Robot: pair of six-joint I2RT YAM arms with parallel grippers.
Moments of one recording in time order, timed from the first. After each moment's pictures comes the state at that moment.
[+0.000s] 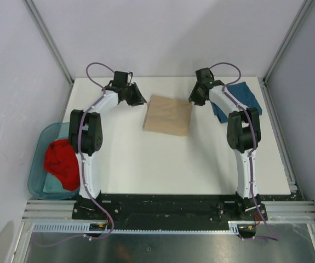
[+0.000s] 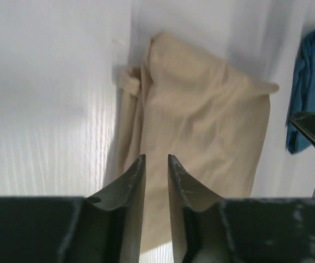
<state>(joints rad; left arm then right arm) -0.21 2.18 1.77 -0.40 0.32 -0.60 0.28 2.28 1.99 -0.60 0.06 0.70</state>
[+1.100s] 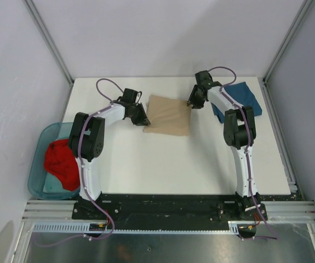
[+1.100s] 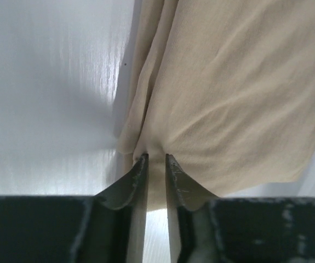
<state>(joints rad) -0.31 2.07 1.43 -0.36 0.26 -0.63 0.27 2.38 2.04 -0.63 -0.04 0.66</state>
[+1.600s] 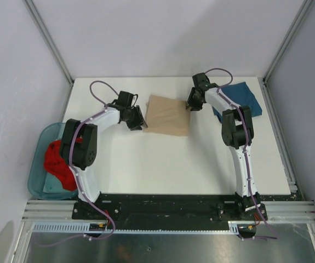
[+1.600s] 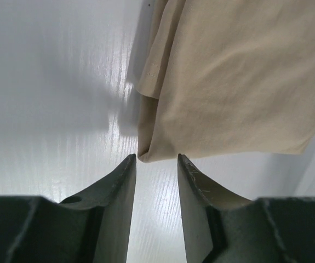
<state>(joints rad) -0.31 1.89 1.29 -0.41 0.23 -0.63 0.29 2.41 2.04 -0.63 -0.03 0.63</state>
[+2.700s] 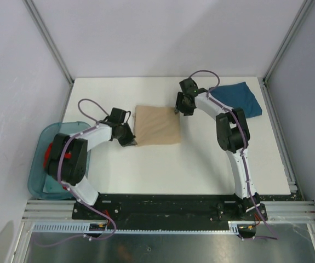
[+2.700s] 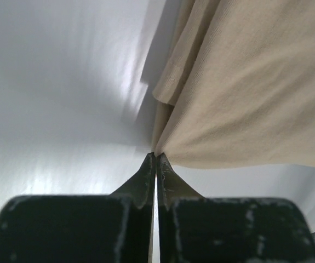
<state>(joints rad) -0.29 1.71 0.97 -0.36 0.15 -0.75 0.40 2.36 1.96 -0.58 0.02 0.55</state>
